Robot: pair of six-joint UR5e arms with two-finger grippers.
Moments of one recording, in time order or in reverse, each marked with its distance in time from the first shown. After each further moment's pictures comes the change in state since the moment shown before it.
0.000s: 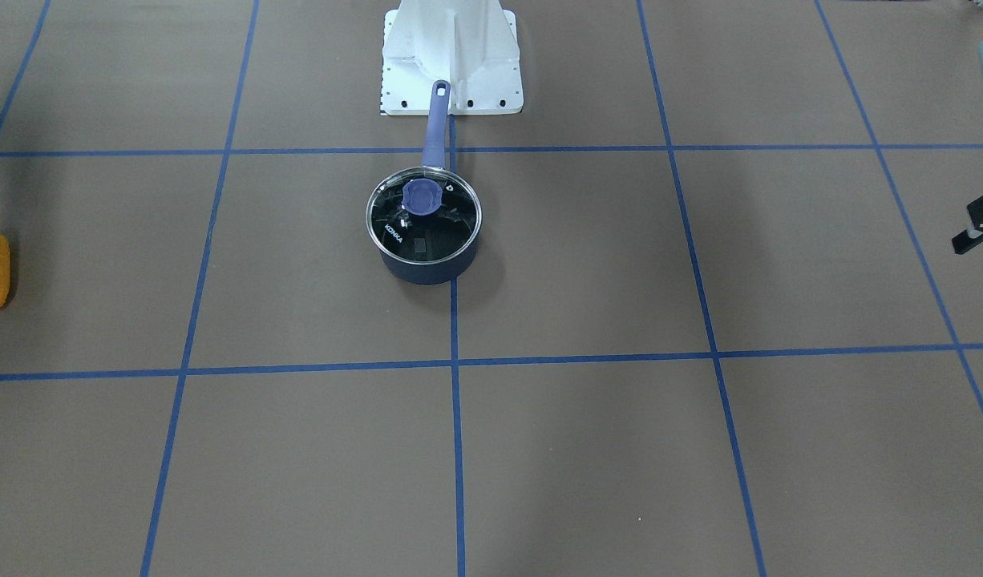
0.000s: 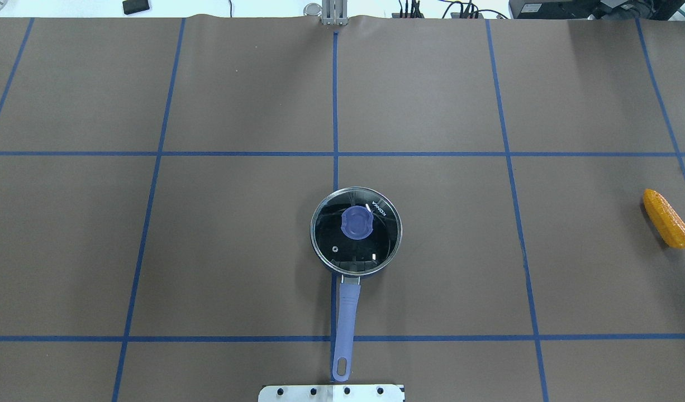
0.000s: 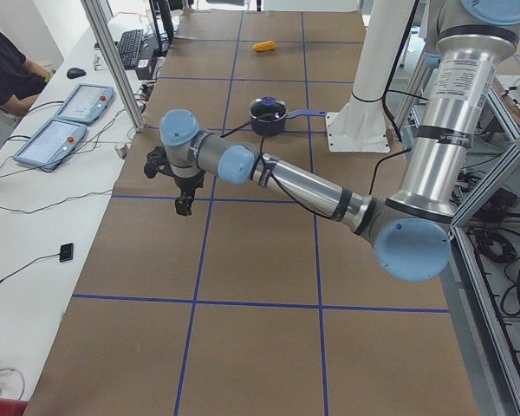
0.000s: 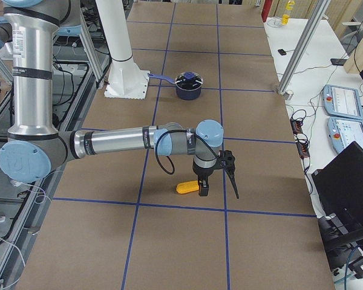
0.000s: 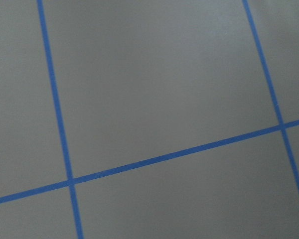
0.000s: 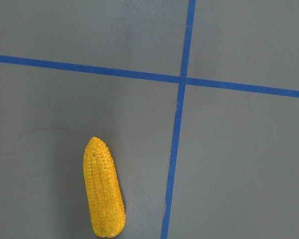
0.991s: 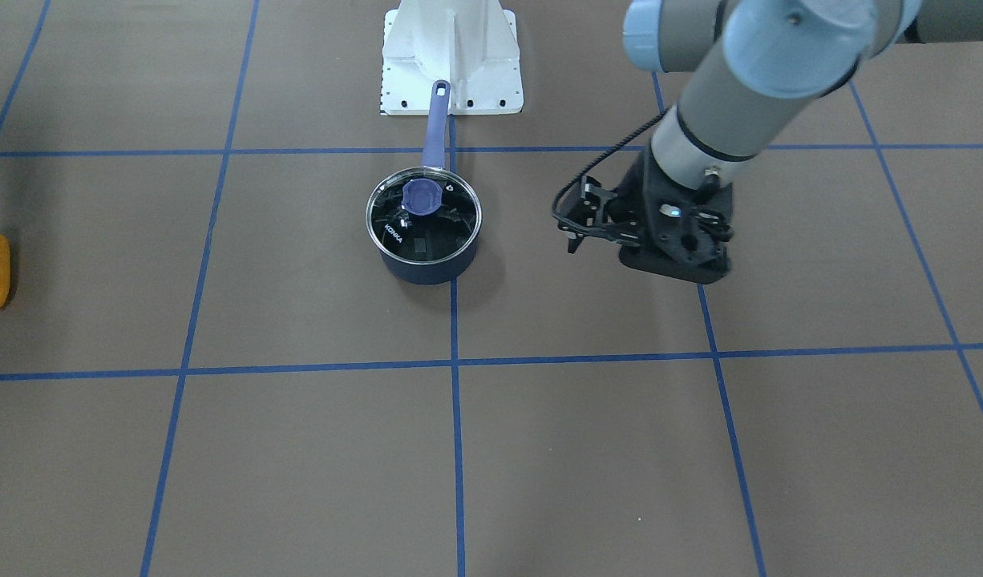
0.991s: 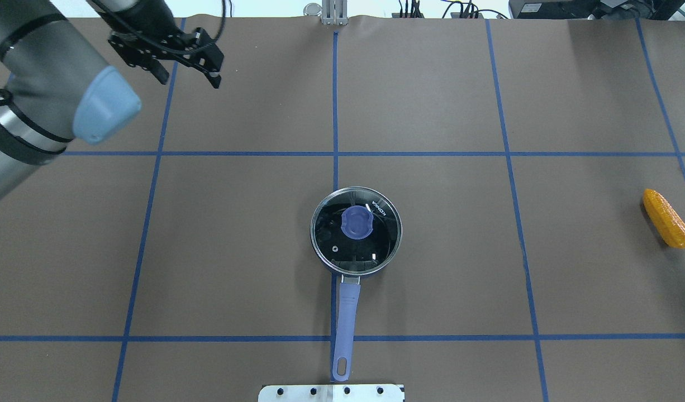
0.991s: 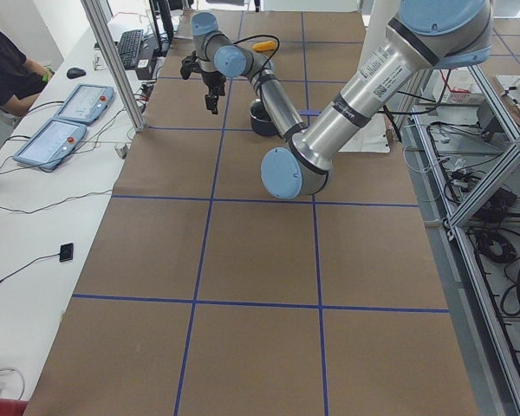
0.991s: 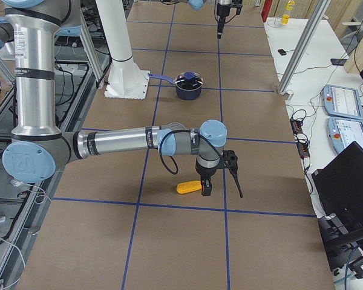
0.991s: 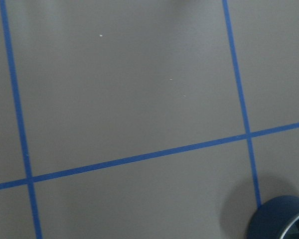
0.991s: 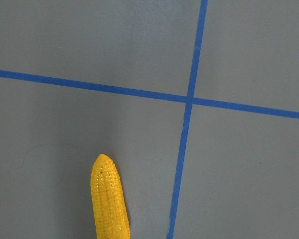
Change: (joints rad) left arm 0.479 -0.542 0.053 0.178 0.192 -0.525; right arm -0.006 0.011 -0.021 -0.001 -0.001 -0.003
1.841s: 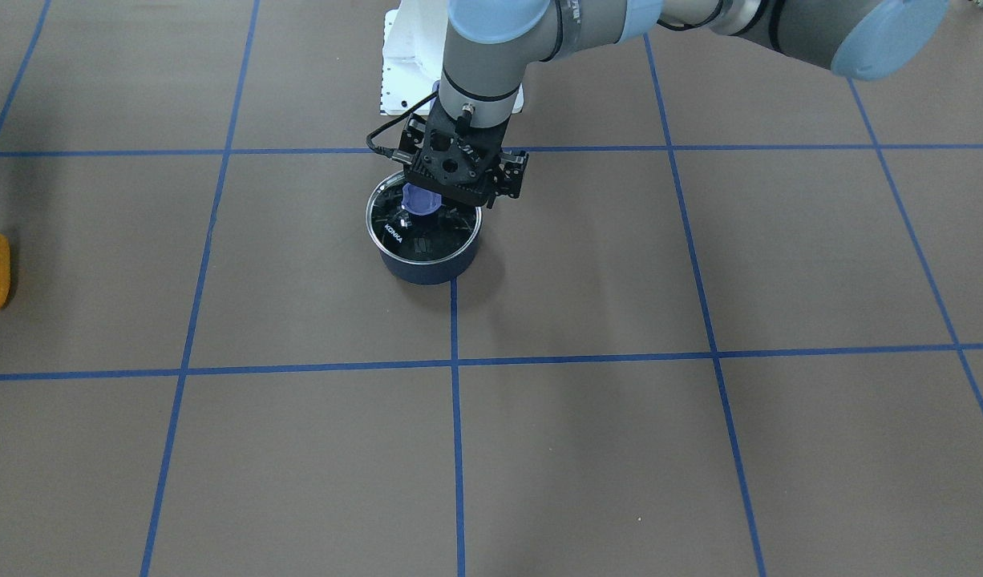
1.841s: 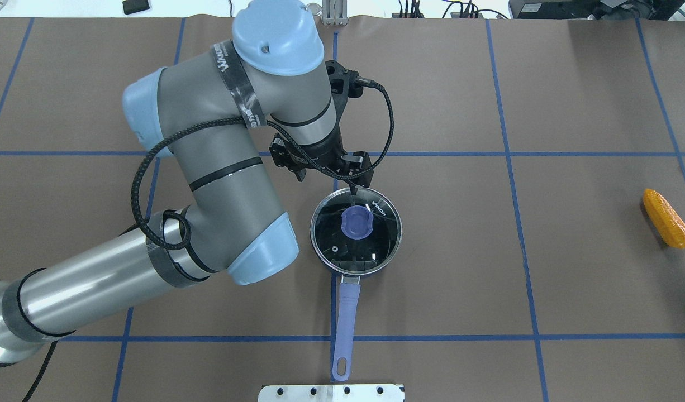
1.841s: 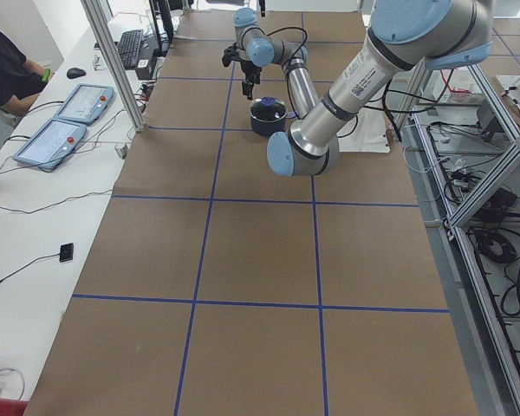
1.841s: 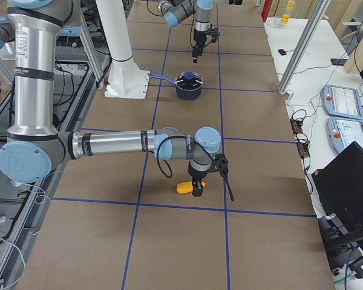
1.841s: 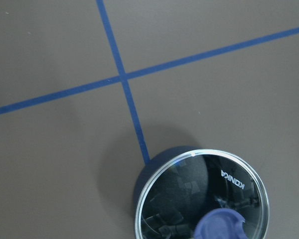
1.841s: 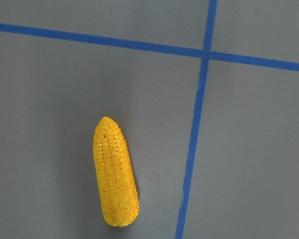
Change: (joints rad) left arm 0.284 -0.100 0.016 -0.001 0.174 -0.083; right arm -0.094 -0.045 -0.009 0.042 0.034 -0.009
